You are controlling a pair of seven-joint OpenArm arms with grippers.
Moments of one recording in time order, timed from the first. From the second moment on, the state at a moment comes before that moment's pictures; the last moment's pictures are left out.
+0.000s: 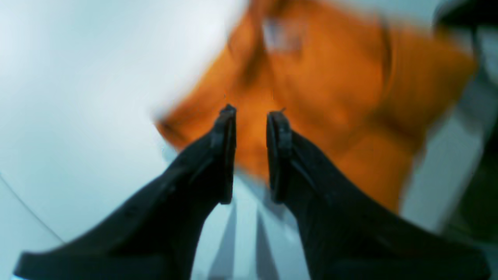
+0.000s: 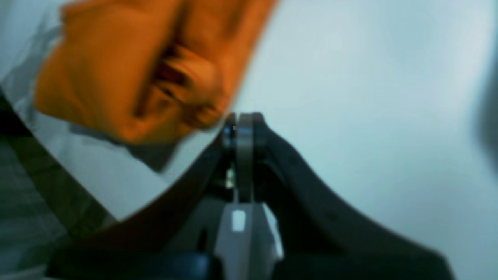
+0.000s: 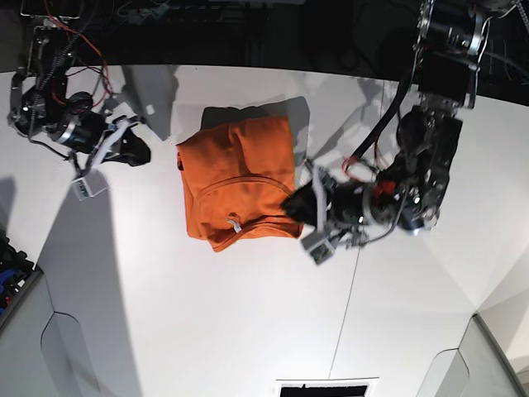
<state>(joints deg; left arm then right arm) -11.0 -17.6 13.7 91.6 -36.0 -36.5 59.8 -7.2 16.8 14.7 92.6 45.7 33.3 -62.7</state>
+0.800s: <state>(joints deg) 37.3 -29.6 13.1 108.8 -23.2 -38.1 52.5 -37.1 24.9 22.4 96.9 51.4 34.9 -66.4</state>
